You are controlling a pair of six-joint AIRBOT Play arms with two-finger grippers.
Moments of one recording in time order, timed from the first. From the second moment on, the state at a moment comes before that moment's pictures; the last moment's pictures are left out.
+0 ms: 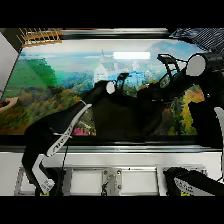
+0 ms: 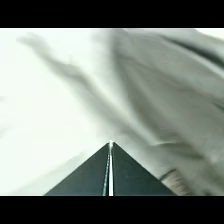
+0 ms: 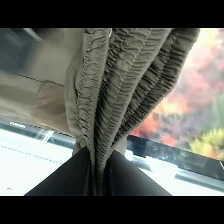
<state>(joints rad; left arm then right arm) -0.60 -1.84 1.66 1.15 -0.98 -1.65 0.26 -1.27 1.51 -1.41 1.59 1.65</state>
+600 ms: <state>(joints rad) -0.17 -1.46 1.66 1.34 -1.13 -1.63 0.63 -1.42 1.51 -1.31 1.30 1.69</state>
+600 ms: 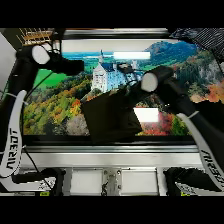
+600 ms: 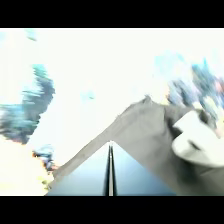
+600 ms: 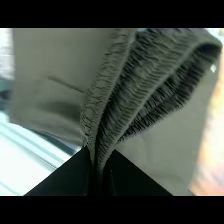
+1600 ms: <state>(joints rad) -0.03 -1.06 1.10 1.29 -1.02 -1.62 0.37 -1.65 1.33 -0.95 1.09 1.30</state>
